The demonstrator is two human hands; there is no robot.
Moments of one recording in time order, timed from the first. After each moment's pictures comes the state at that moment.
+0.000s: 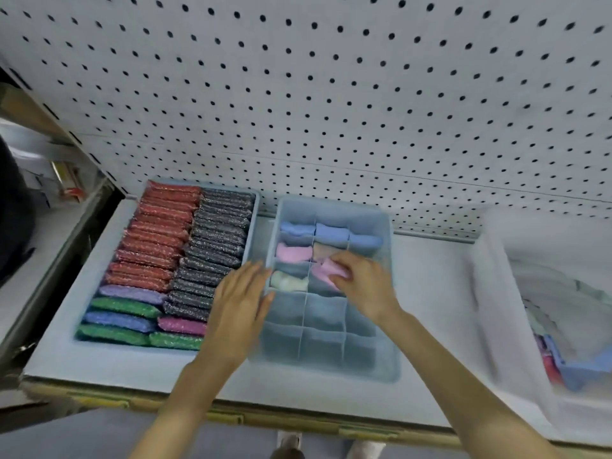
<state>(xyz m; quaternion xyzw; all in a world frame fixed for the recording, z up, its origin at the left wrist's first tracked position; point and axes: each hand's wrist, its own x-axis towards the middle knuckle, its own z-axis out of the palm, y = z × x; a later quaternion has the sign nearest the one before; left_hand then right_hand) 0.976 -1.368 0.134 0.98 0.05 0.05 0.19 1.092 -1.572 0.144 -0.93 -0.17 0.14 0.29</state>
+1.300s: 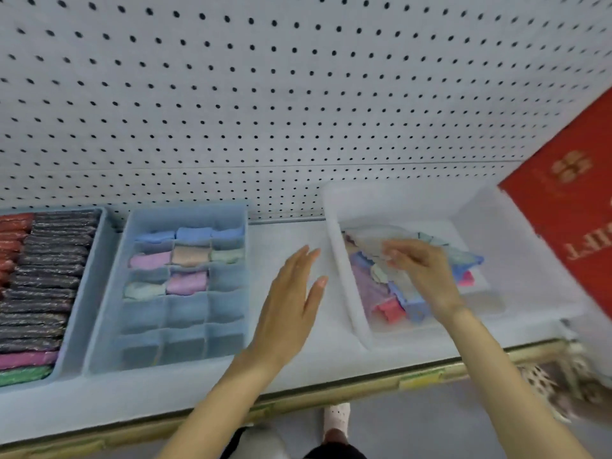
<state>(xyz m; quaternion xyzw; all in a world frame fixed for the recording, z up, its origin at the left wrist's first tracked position) 1.011 -1.648 0.188 0.88 -0.07 0.01 0.48 1.068 -1.876 0.218 -0.85 0.06 0.01 0.53</state>
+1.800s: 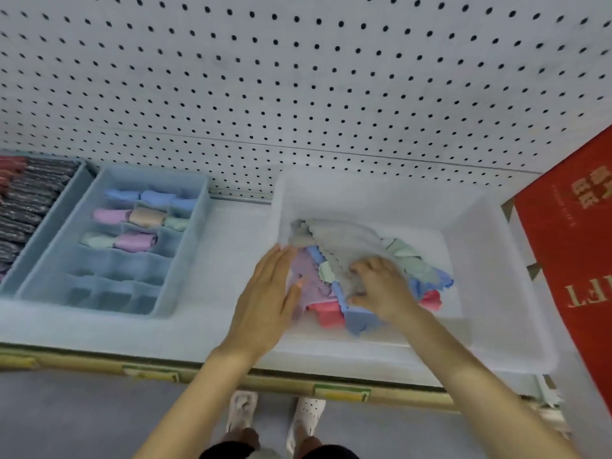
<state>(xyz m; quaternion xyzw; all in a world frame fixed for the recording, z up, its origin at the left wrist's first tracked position) 1.011 -1.768 0.174 0.94 0.03 0.02 0.34 1.124 -1.980 0.121 -0.96 -0.21 0.18 0.07</state>
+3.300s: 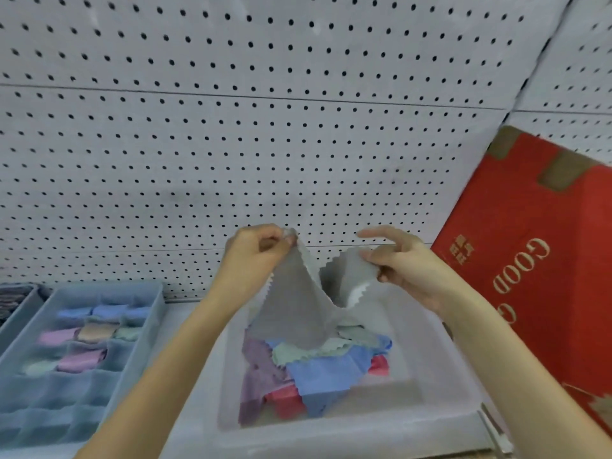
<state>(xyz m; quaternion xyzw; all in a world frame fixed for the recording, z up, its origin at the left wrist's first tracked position) 1.115 -1.806 0.347 0.80 -0.03 0.11 0.59 1.138 -2.042 0.362 -0.75 -0.01 0.15 0.65</state>
